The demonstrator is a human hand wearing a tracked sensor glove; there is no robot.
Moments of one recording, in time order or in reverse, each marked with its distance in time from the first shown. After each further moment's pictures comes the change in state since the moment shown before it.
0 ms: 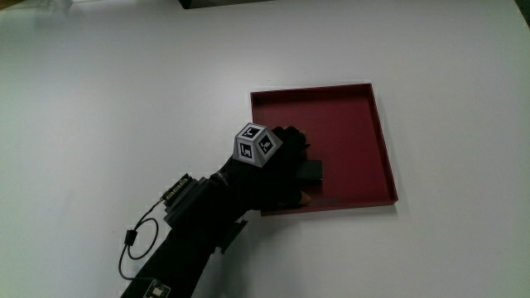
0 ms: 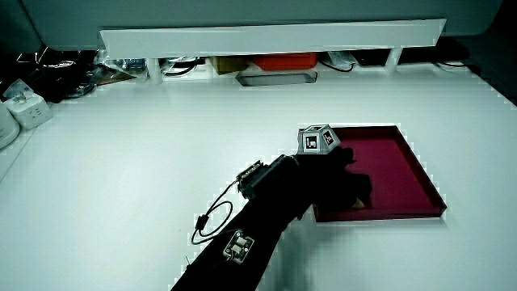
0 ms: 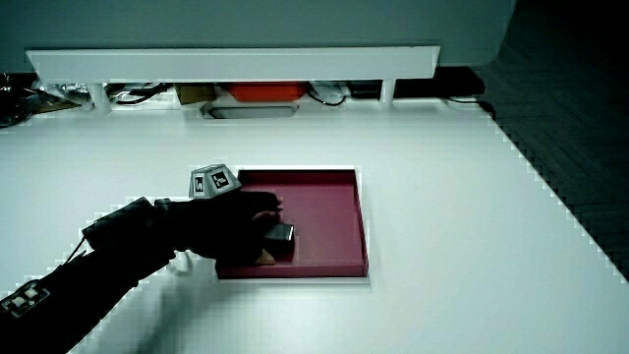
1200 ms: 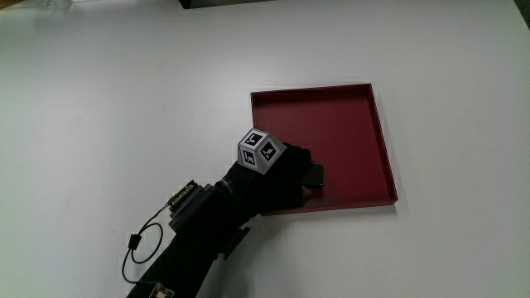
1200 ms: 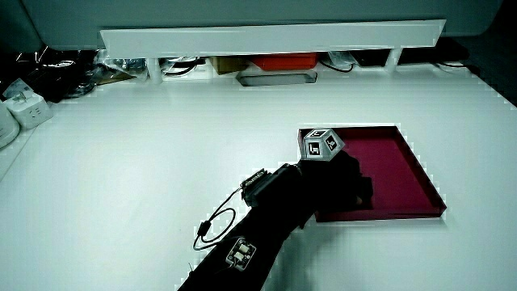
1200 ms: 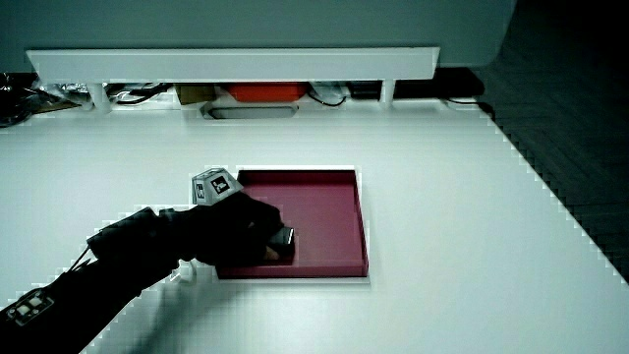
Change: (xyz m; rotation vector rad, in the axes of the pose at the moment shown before) arm 0.006 -0.005 -0.007 0.117 -0.002 -0.096
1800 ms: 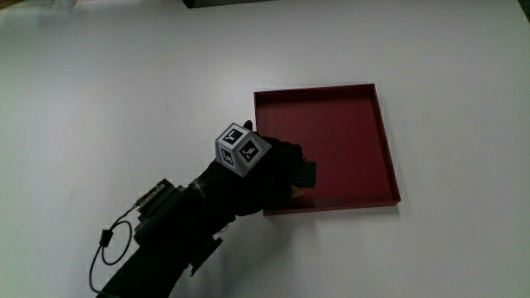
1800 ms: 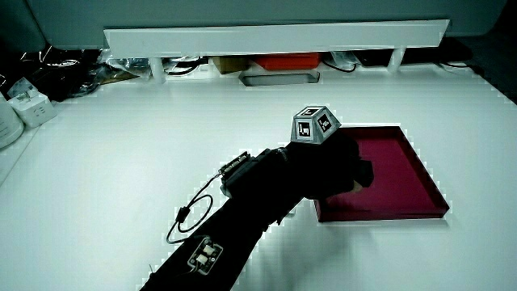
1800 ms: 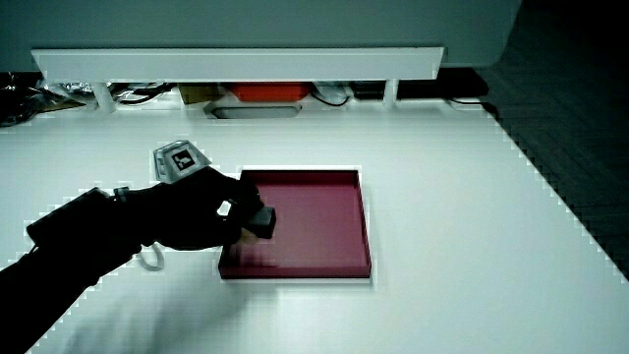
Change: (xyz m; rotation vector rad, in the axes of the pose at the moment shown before) arm 0.028 -0.039 0.054 0.059 0.057 -0.108
